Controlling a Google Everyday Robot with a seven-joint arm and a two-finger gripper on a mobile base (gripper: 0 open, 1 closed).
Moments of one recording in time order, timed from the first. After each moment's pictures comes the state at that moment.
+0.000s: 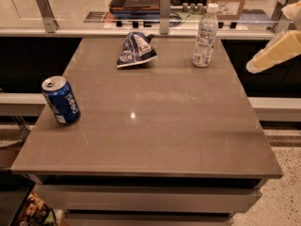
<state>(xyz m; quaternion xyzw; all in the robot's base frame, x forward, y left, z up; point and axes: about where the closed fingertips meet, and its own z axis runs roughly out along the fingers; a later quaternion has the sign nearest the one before) 0.558 -0.264 1.006 -0.44 0.80 0.00 0.40</state>
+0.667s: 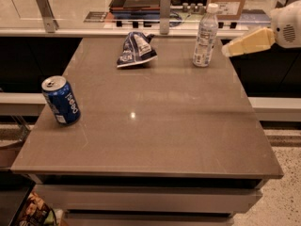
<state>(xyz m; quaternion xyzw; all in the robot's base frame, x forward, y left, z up) 0.620 -0.254 0.996 -0.31 0.80 0.05 0.51</state>
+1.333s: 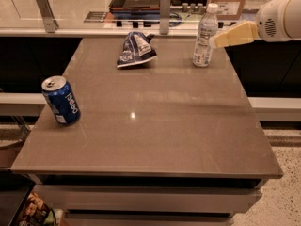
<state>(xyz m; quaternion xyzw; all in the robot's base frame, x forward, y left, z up) 0.644 -0.231 1.002 -0.29 0.80 0.05 0.52</state>
